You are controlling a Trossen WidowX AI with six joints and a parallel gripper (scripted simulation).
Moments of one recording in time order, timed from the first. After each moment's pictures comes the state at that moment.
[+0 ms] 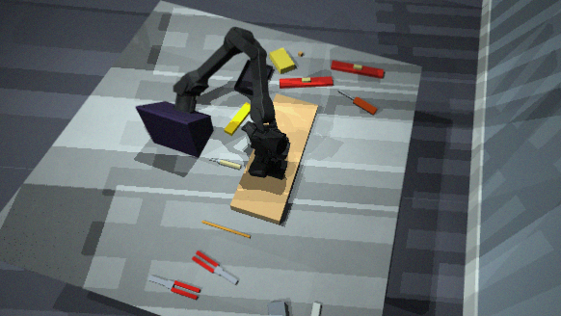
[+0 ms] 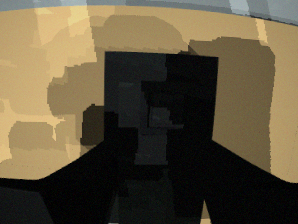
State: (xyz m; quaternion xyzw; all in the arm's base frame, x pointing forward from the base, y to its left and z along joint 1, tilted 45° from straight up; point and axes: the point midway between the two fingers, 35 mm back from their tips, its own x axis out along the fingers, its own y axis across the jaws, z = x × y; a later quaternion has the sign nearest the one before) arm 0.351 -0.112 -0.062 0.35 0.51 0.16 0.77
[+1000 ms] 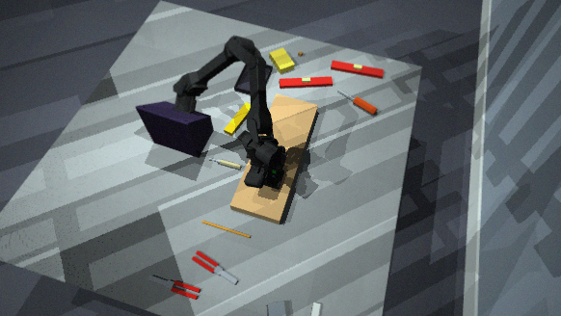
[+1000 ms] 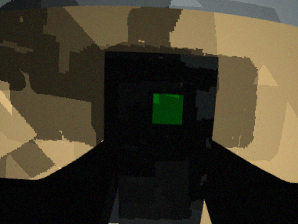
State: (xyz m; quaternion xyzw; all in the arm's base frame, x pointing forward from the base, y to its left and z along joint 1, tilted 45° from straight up) arm 0.347 -0.141 -0.090 0.34 0.51 0.16 0.77
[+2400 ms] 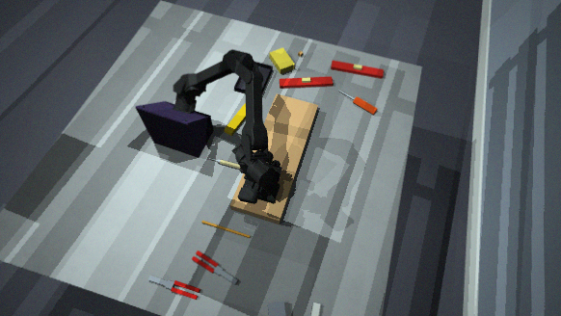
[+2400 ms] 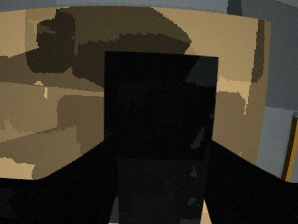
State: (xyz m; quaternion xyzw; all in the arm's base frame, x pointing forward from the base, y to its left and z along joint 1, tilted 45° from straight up) arm 0.341 -0.182 -0.129 0.34 0.51 0.16 0.77
